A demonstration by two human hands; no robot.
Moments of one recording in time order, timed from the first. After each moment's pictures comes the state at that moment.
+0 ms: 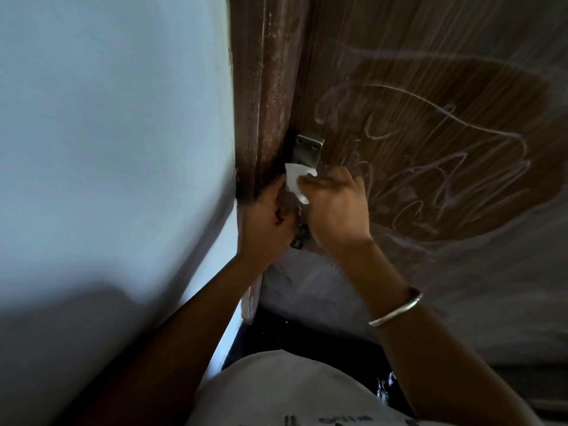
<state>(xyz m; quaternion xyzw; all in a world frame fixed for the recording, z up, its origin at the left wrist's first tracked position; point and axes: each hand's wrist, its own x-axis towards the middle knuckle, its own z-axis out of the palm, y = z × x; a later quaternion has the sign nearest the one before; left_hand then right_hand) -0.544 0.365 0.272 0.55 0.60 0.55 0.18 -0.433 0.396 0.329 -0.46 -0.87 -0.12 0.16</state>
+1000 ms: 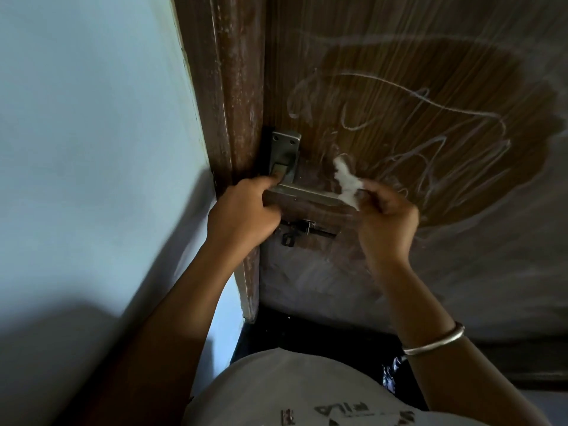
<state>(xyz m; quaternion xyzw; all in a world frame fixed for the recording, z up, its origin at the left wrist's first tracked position) -0.559 0.370 0.304 0.61 0.68 0.35 0.18 -0.368 0.397 0.295 -0.58 -0.57 0.22 0.53</state>
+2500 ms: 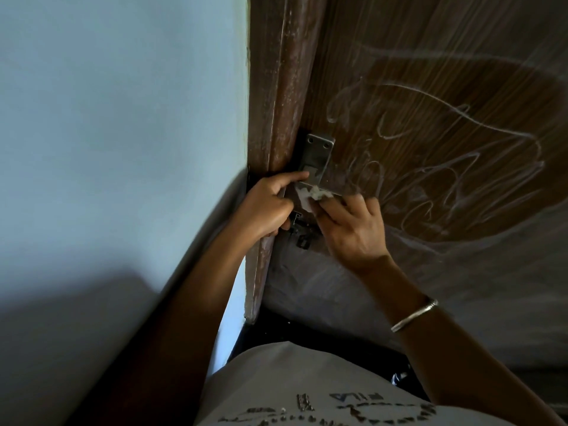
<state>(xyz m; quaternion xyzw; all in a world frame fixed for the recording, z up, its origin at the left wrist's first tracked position) -0.581 0.375 0.295 0.53 0.63 0.40 0.41 -0.410 0.409 0.266 -0.27 -0.85 -0.33 0.32</state>
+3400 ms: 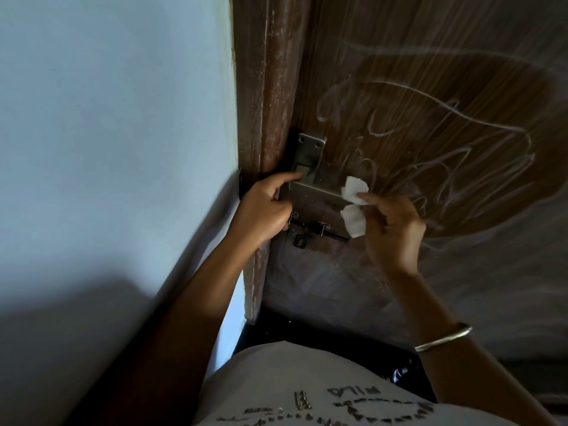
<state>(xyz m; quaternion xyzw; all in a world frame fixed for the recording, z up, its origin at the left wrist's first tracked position) -0.572 0.371 0.289 0.52 0.61 0.45 0.38 -0.365 0.404 0.268 -0.47 -0.74 0.00 0.48</state>
